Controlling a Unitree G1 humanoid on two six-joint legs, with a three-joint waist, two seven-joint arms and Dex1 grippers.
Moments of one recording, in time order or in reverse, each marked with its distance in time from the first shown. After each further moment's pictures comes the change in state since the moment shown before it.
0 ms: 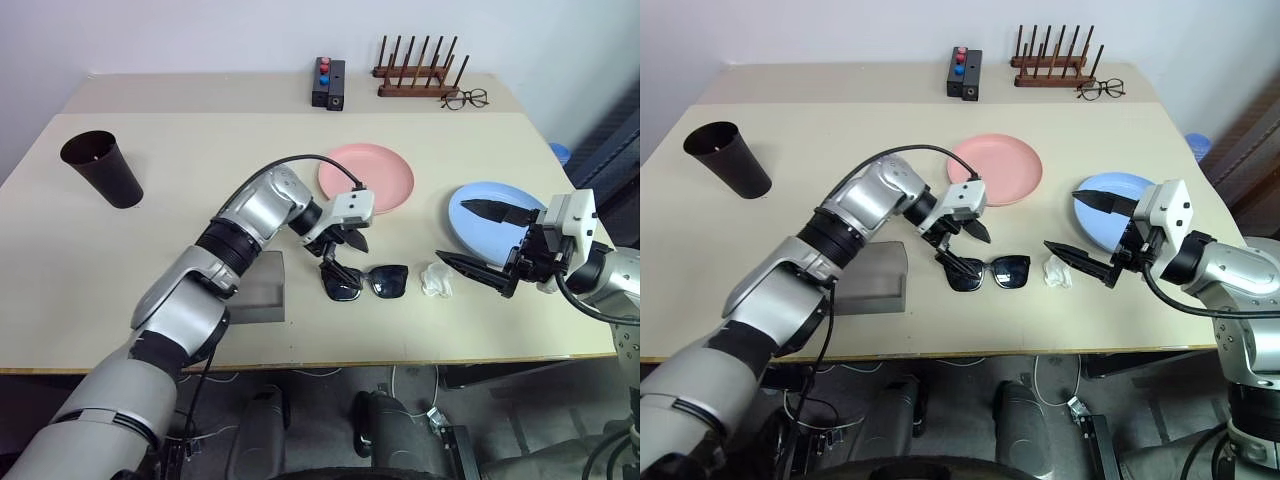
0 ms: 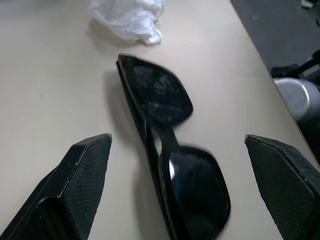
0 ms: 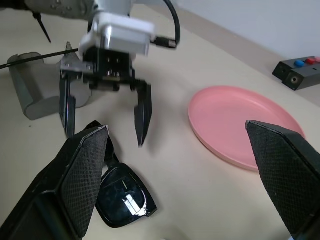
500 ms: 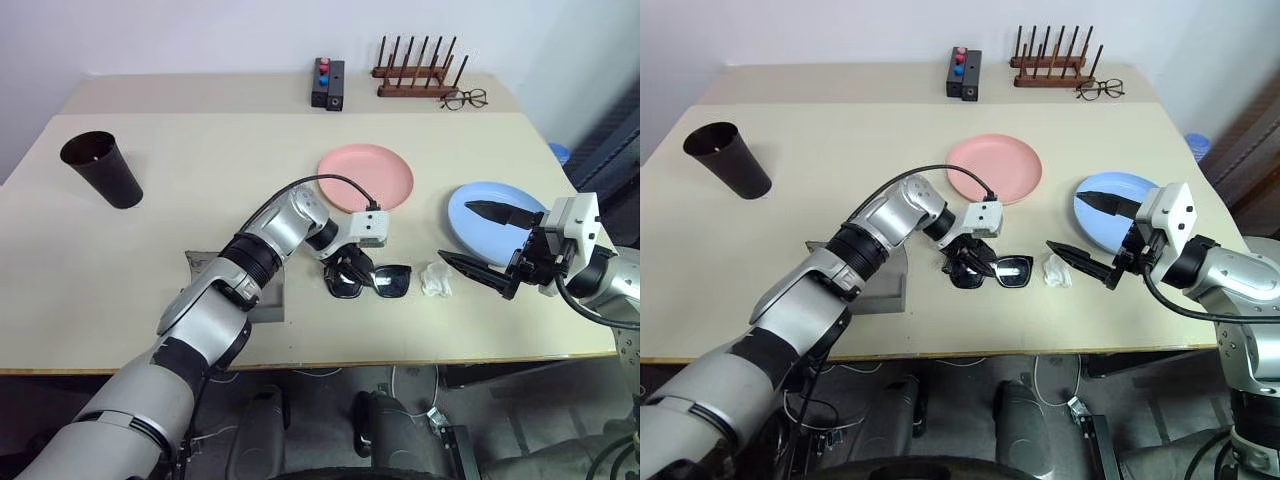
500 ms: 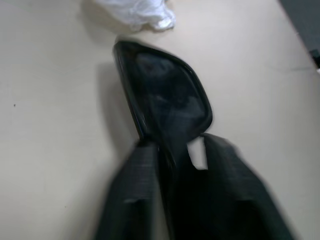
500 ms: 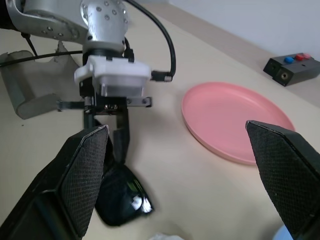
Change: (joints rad) left arm 0.032 -0.078 0.027 0.027 0.086 -0.021 0.026; right arm 0.026 0.000 -0.013 -0.013 0.002 -0.002 -0.030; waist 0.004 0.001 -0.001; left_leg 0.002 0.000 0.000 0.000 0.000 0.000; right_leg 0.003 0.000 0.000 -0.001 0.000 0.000
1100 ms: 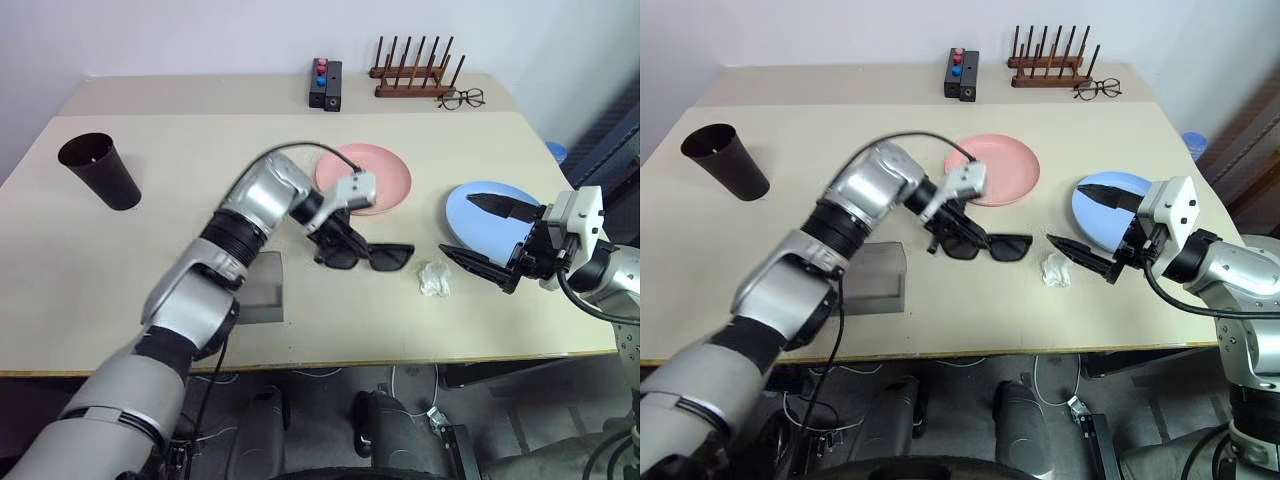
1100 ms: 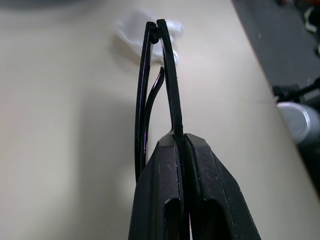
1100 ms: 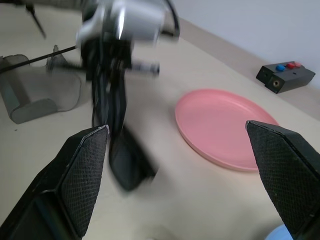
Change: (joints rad) left arm -0.106 0.137 0.122 -0.074 -0.087 0.244 -0.123; right arm -0.036 0.001 0.004 0.014 -0.003 -0.015 0.000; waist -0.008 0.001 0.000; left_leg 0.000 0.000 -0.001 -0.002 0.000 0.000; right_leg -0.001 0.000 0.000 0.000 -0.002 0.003
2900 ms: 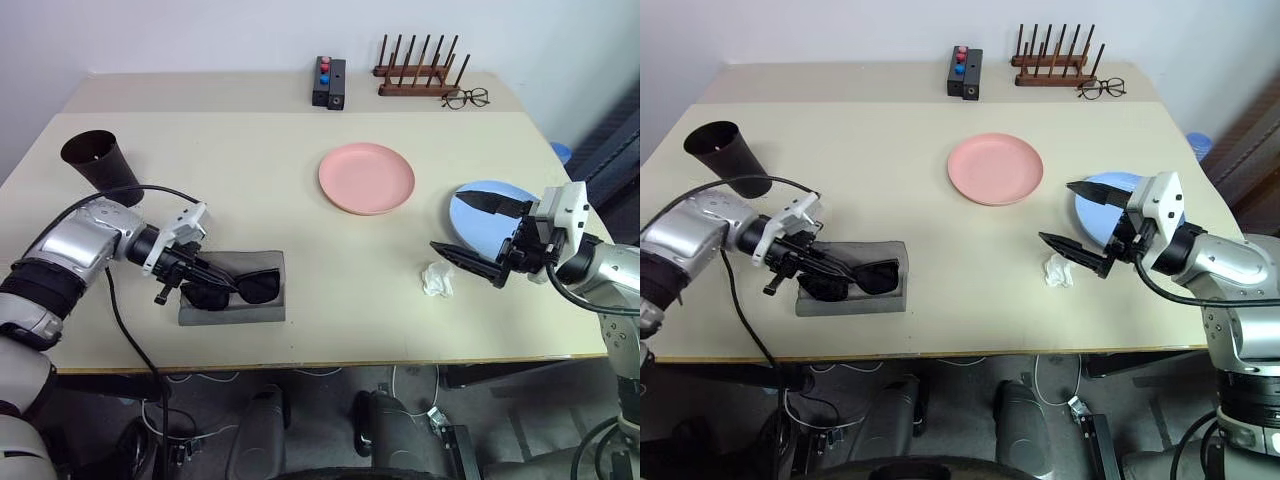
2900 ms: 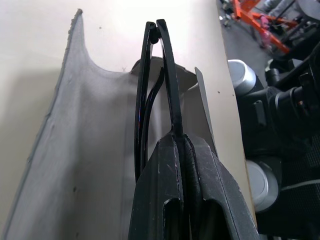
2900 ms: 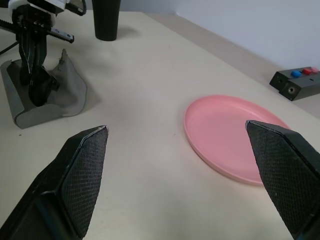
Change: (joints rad) left arm 0.371 0.739 -0.282 -0.156 -0.624 -0.288 -0.060; right arm -0.057 0.018 0.053 0.051 -0.018 -0.016 0.030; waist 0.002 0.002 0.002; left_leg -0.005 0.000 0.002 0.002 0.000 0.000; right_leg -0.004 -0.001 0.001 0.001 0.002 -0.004
